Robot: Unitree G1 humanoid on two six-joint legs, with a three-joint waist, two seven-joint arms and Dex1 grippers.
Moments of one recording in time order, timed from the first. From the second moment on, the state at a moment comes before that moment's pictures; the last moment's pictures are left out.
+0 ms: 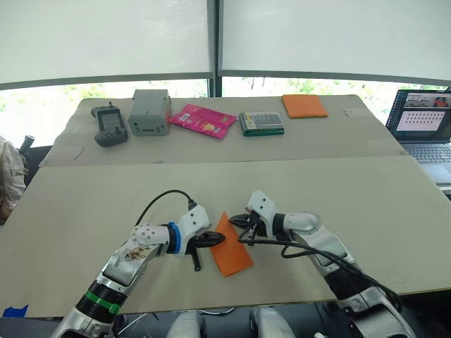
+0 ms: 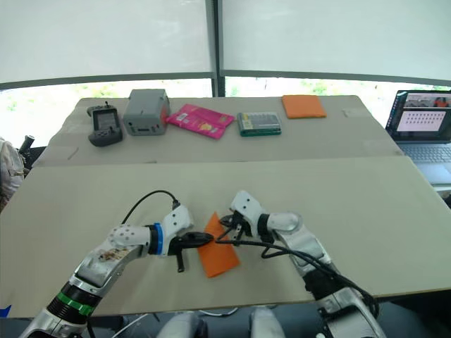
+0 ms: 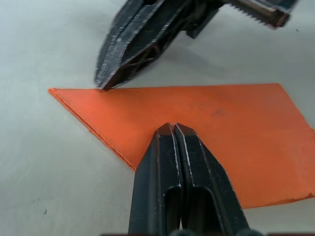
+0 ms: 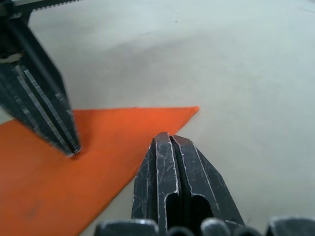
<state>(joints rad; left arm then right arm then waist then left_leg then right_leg) -0.25 0.55 -0.31 -0.16 -0.21 0.45 -0.93 -0.47 -0.35 0.35 0.16 0.07 0.28 0.83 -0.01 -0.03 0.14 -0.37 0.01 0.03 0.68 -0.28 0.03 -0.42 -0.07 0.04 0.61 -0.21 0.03</state>
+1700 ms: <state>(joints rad) -0.34 0.54 -0.31 -0.02 -0.20 0.38 -0.97 -0.32 -0.52 0.34 0.03 0.10 0.07 1.15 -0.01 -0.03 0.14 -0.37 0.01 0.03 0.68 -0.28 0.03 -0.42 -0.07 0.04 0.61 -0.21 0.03</state>
